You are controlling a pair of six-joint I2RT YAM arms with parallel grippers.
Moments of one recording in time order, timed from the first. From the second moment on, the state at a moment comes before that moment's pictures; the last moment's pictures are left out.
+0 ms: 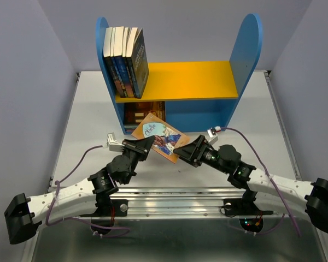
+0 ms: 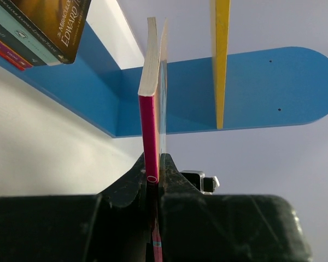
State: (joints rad) left arm -1.06 0.66 0.30 0.30 -0.73 -1.43; right arm 0.89 0.94 0.32 0.53 -0.09 1.30
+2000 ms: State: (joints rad) left arm -1.09 0.19 0.52 -0.77 -0.70 -1.38; right arm 0.66 1.55 0.66 0.75 -0.21 0.82
